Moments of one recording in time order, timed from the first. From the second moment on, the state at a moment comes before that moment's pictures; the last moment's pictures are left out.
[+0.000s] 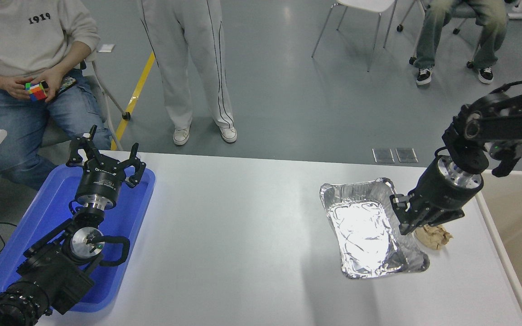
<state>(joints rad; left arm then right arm) -0.62 0.18 -0.87 -0.41 -0.09 -0.57 -0.51 1.94 -0.46 -1.09 1.31 -0.17 0.77 -0.14</state>
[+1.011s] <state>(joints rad) -0.62 0.18 -0.87 -0.41 -0.09 -0.57 -0.51 2.31 -0.47 -1.32 1.35 -0.12 0.79 -0.14</state>
